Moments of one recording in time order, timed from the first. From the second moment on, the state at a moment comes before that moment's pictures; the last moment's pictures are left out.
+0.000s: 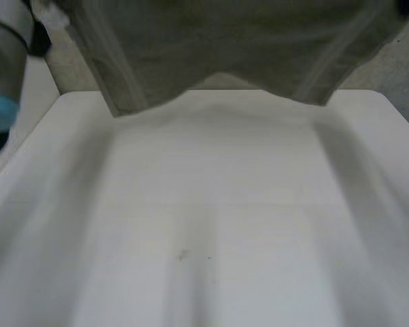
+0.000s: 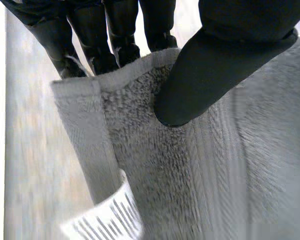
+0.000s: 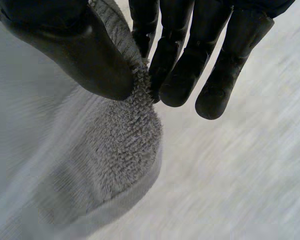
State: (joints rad) left arm 4.41 -1.95 -0.96 3.30 -1.62 2.98; right arm 1.67 -1.21 1.00 -0.09 1.33 2.82; left_hand 1.20 1.22 1.22 1.22 1.03; right_hand 1.34 1.33 1.34 1.34 1.17
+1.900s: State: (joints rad) left arm 4.49 -1.87 -1.87 3.53 -1.50 3.11; right arm 1.62 -1.15 1.81 -0.09 1.19 2.78; left_hand 1.20 1.22 1.22 1.22 1.03; right_hand 0.70 0.70 0.70 0.70 0.53
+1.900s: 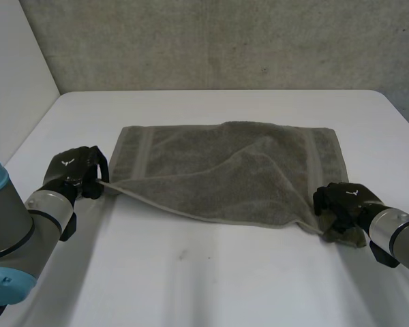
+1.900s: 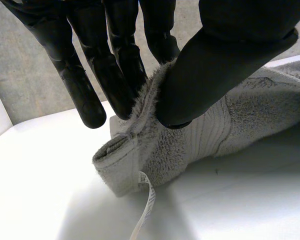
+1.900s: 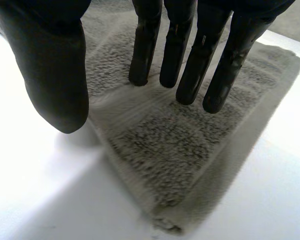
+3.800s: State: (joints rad) left arm 4.47 -1.80 -1.77 3.29 -1.39 3.49; right arm 1.53 -1.21 1.36 0.30 1.18 2.28; left_hand 1.20 1.22 1.22 1.22 1.03; right_hand 1.34 1.34 1.34 1.34 1.18
